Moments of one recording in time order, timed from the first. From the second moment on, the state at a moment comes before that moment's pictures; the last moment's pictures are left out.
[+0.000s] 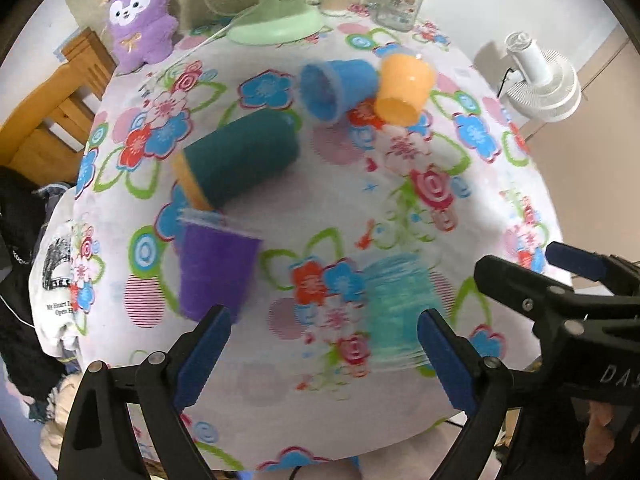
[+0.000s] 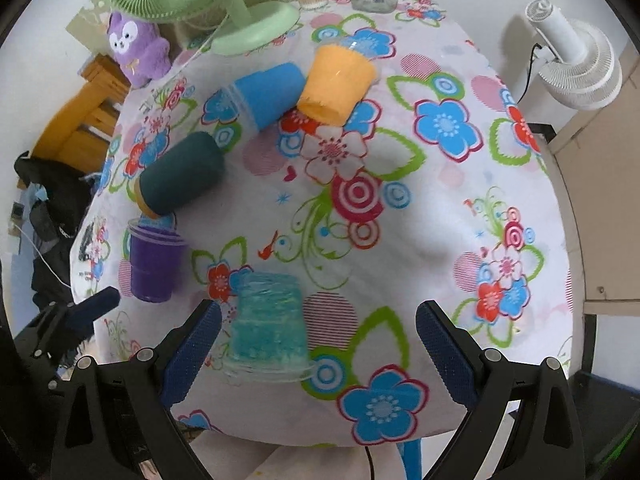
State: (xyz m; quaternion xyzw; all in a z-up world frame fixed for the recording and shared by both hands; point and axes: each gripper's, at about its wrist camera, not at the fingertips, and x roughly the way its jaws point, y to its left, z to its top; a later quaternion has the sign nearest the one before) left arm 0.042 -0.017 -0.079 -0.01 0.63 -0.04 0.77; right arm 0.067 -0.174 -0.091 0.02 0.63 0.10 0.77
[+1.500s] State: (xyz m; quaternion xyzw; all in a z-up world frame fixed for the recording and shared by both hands) left arm 0.027 0.048 -0.088 -0.04 0.65 -0.06 0.76; right arm 0.054 -0.115 -0.094 -0.03 0.61 0.11 0.79
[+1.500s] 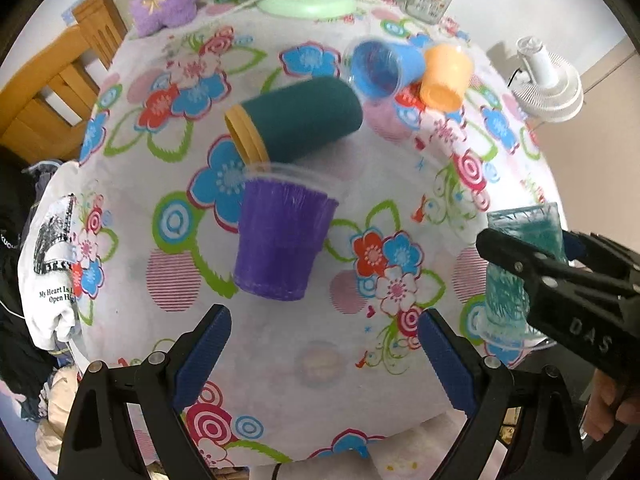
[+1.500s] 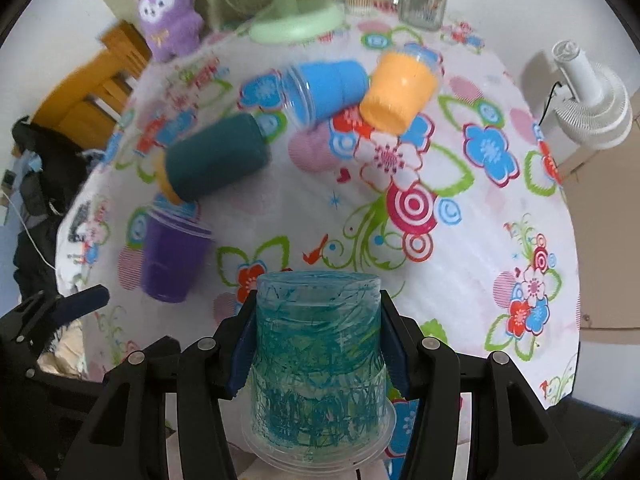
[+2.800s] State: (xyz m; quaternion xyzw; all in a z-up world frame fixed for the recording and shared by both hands) left arm -0.010 0.054 -0.124 -0.05 0.56 0.00 0.83; right arm -0.003 -0.109 -0.115 -0.01 0.24 0.19 0.95
